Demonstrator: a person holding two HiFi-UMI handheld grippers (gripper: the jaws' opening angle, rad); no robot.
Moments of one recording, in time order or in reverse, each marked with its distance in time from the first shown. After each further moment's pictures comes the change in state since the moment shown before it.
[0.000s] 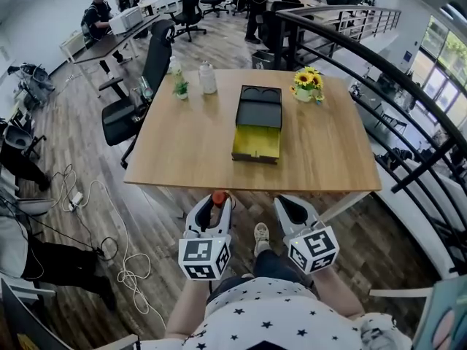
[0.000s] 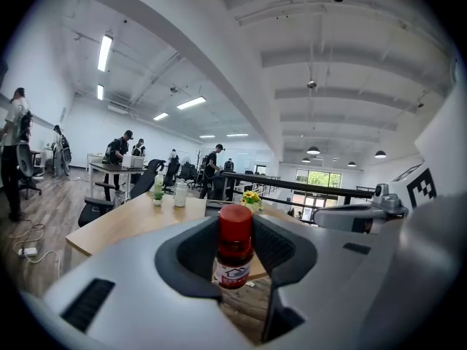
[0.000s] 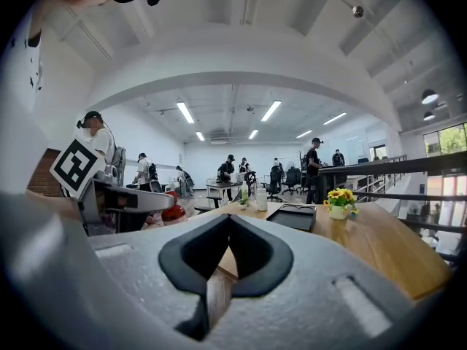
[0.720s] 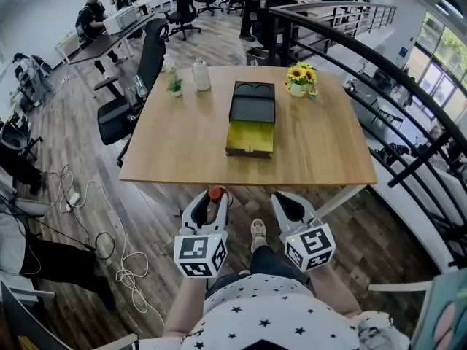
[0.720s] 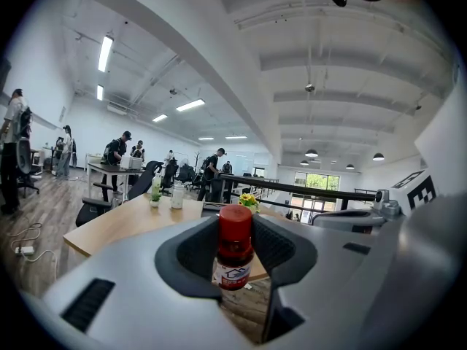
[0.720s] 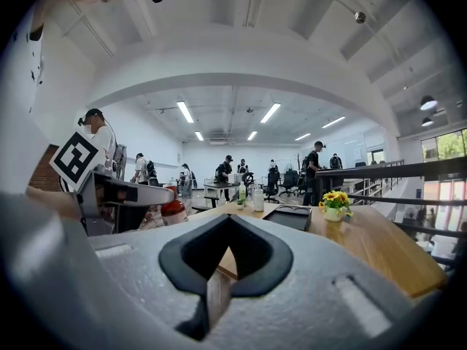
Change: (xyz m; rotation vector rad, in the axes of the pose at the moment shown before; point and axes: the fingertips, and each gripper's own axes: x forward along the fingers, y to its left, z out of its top) left arm -0.006 -0.012 0.000 -0.003 -0.022 -0.012; right arm -0.014 0.000 -0.006 -0.022 -0.009 -0.020
